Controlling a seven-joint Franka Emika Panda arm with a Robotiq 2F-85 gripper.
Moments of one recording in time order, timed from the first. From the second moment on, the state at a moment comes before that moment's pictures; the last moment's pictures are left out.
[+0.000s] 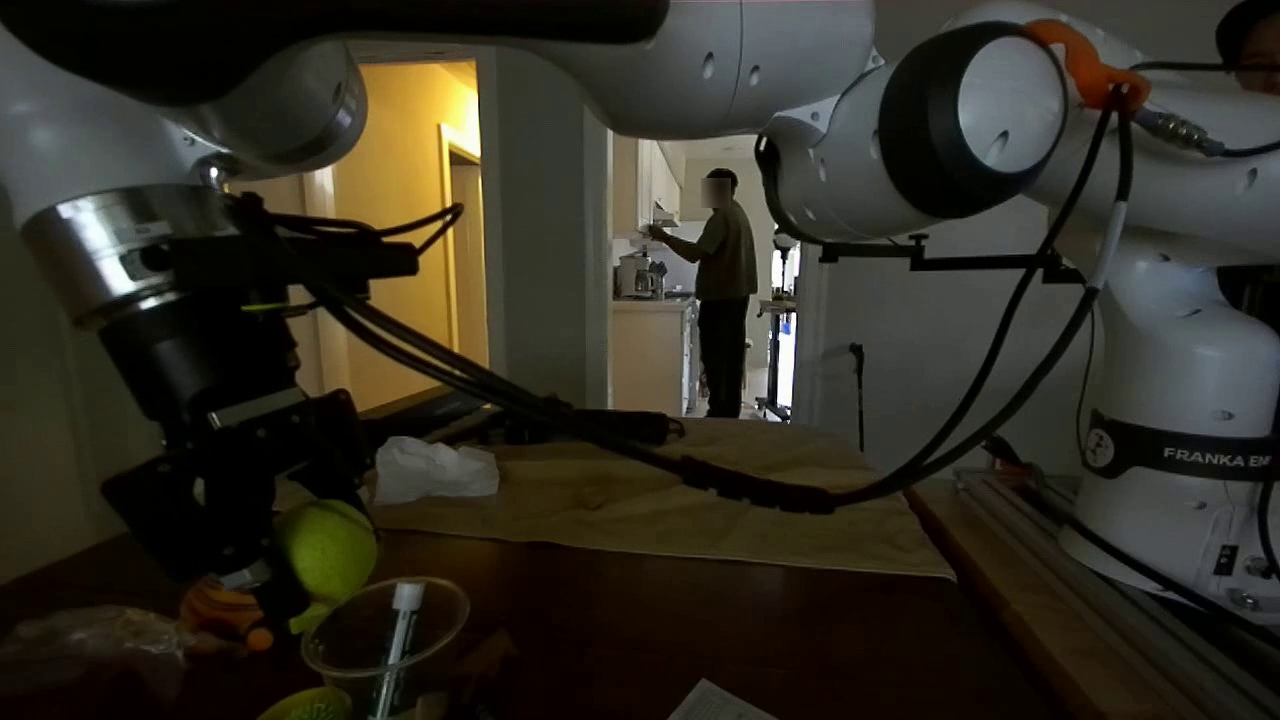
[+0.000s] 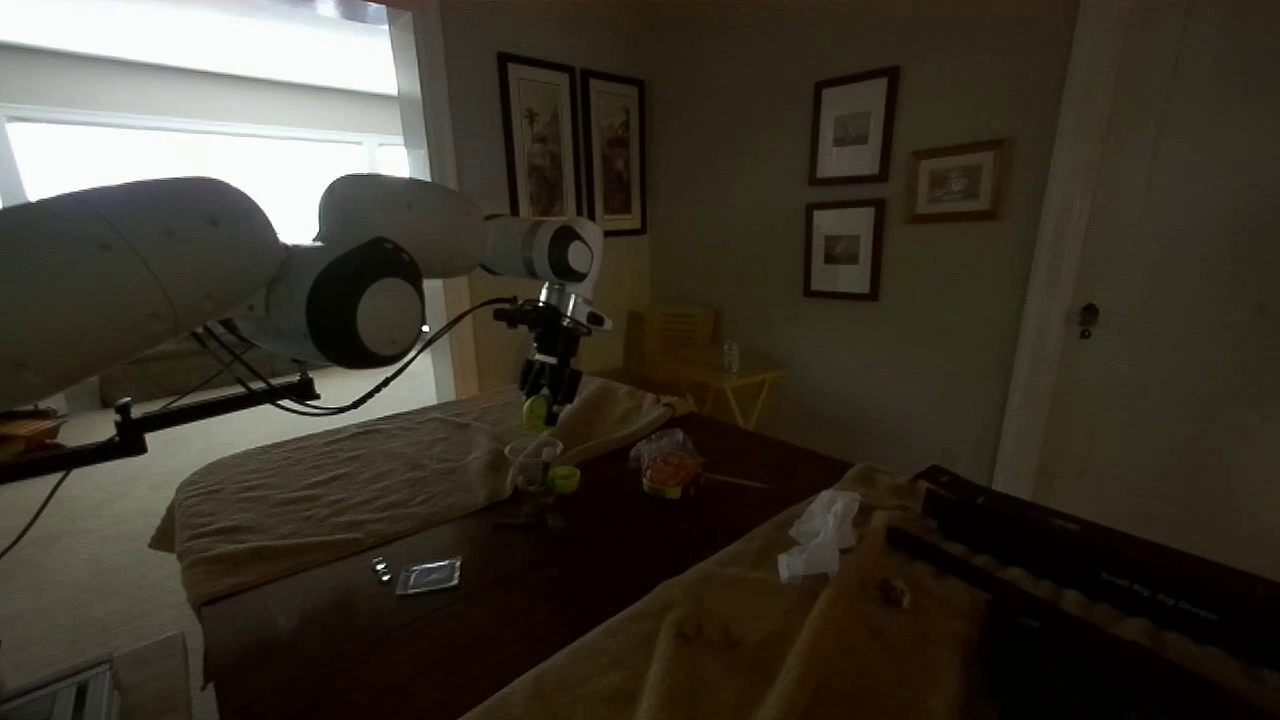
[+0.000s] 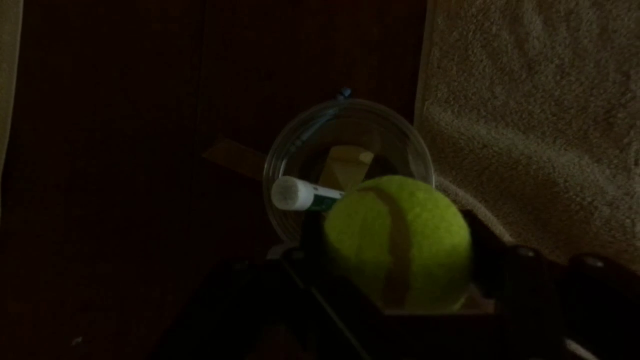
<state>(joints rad) 0.40 1.26 0.06 -0.45 0.00 1.34 0.37</state>
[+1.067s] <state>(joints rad) 0.39 1.24 0.09 -0.45 0.02 1.25 0.38</state>
